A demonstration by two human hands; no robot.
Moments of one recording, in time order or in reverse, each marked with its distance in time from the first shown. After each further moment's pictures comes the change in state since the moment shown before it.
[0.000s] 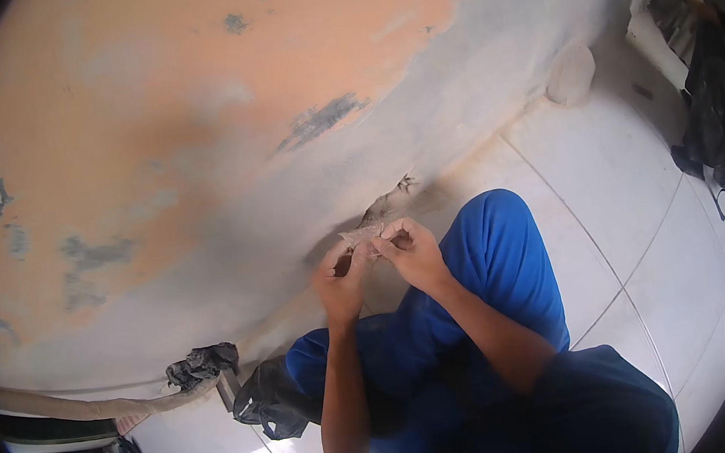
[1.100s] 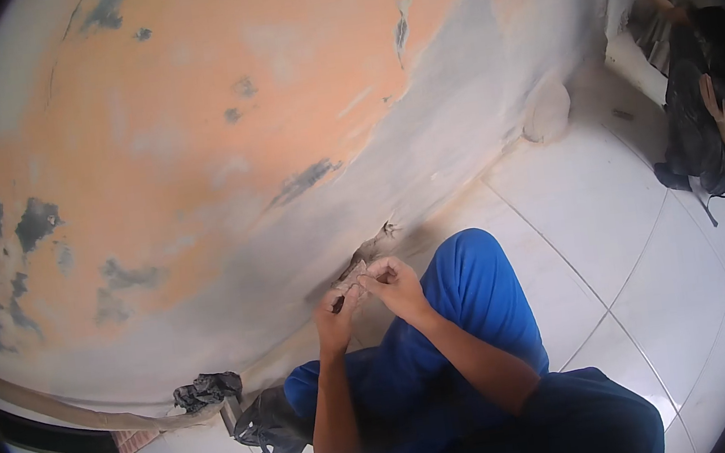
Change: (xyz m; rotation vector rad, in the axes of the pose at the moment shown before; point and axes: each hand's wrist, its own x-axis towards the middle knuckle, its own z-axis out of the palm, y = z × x) left_hand -0.004 -0.023 -0.003 0.131 -0.049 0.058; right_hand 0.003 0.011 -0.009 0.134 -0.026 -0.108
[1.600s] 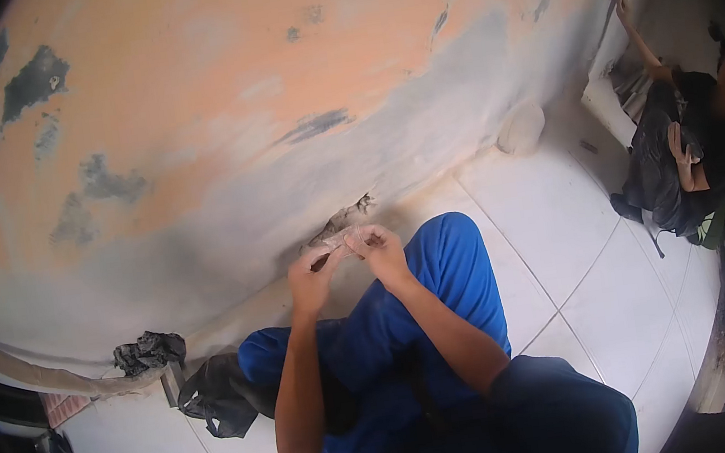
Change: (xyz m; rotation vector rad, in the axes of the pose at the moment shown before) left_hand -0.001 -0.002 0.011 -0.139 0.054 0.106; right_hand -0.006 -0.026 -0.002 -0.254 0.060 0.084
